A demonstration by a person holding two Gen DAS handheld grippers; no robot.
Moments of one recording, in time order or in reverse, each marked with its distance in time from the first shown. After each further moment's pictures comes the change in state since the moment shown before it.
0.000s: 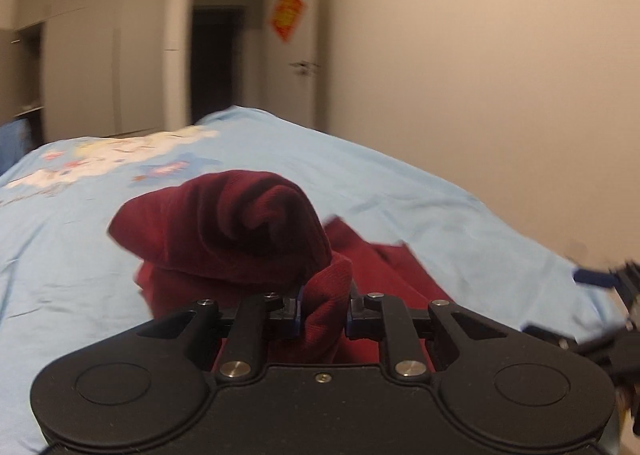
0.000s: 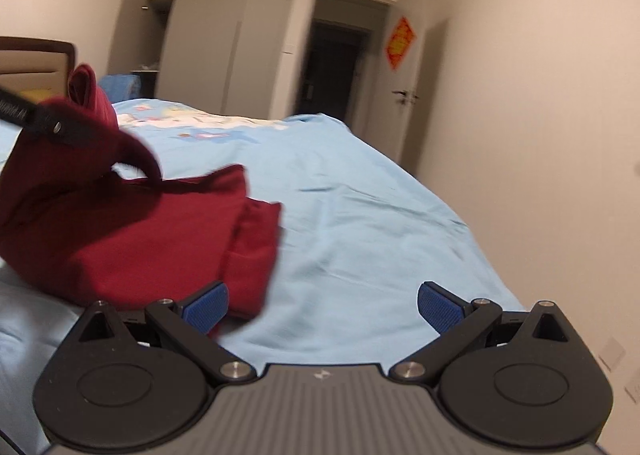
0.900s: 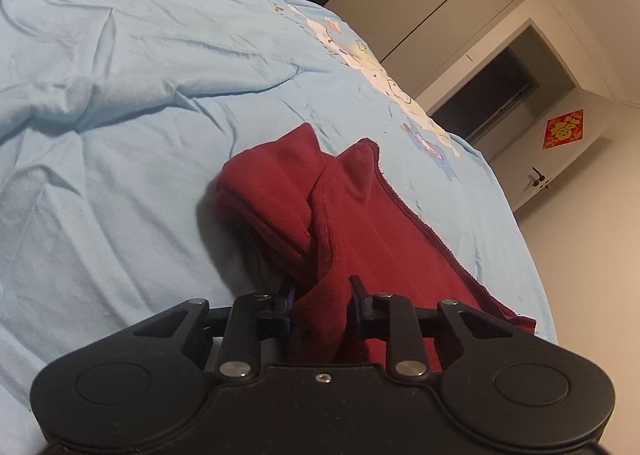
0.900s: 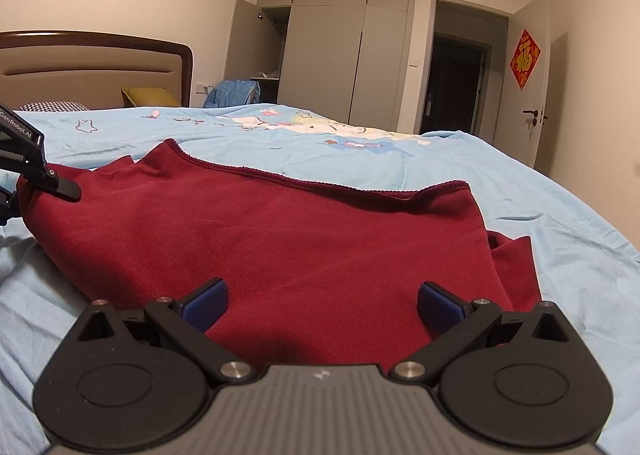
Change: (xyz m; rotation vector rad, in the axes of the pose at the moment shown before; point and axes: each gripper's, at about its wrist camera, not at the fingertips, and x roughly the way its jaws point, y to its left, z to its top) left arm -0.077 0.173 -0.125 -1.004 -0.061 0.405; right arm 0.064 0.144 0.011 -0.114 -0.051 0.387
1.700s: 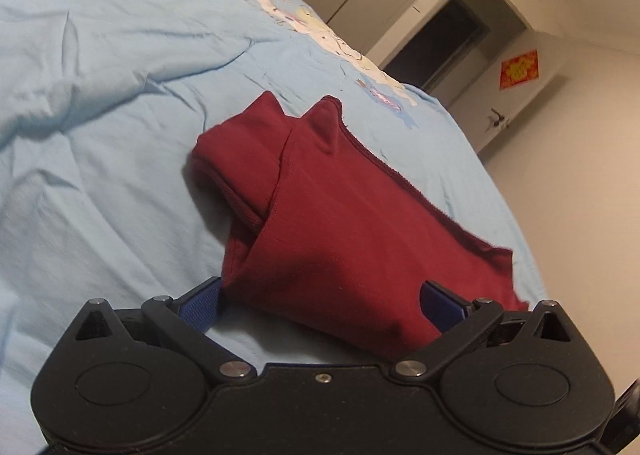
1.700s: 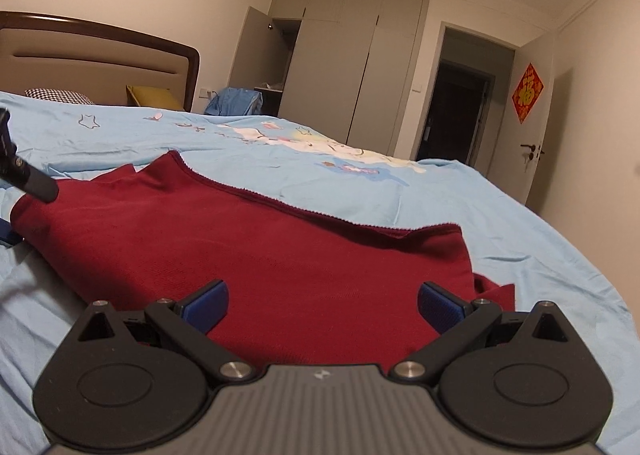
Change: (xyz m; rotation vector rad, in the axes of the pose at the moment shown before) left arm -0.021 0.011 -0.009 0.111 0.121 -0.114; right arm -0.007 0.007 0.016 -0.086 -0.047 -0.032
